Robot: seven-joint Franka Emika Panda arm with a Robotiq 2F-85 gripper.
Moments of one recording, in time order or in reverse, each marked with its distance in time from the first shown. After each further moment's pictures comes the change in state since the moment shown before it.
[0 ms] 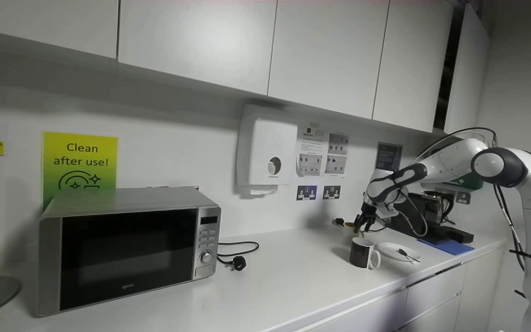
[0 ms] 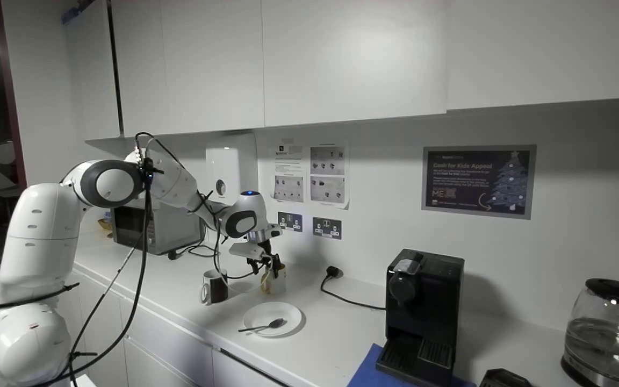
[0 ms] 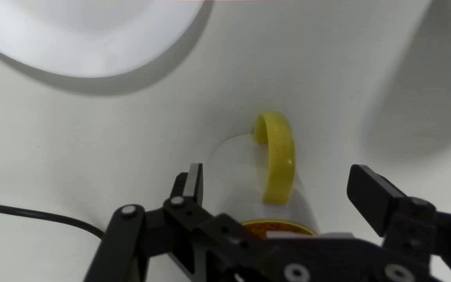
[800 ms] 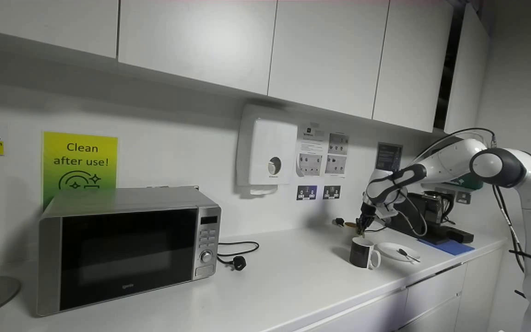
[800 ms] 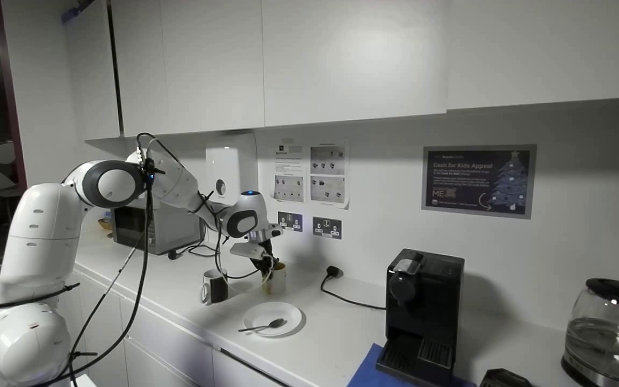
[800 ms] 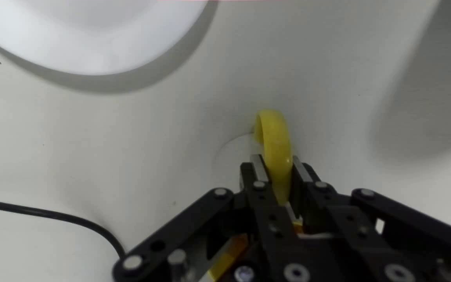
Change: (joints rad) arm -0.001 0.010 0.001 0.011 -0.024 -0.001 0.021
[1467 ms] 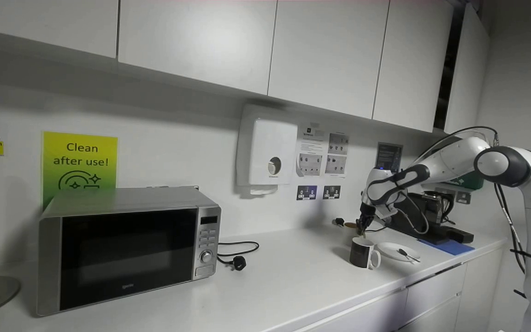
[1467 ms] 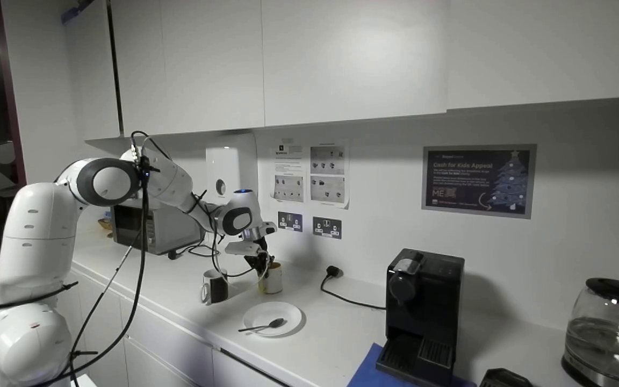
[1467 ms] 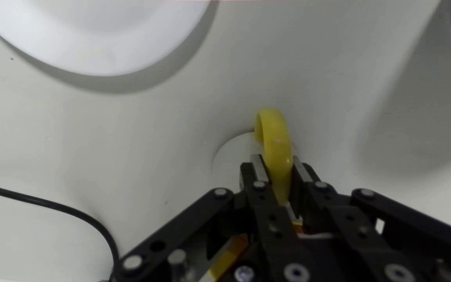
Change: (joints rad) arm 0.017 -0.036 0.013 -0.035 -0.096 -0.007 0.045
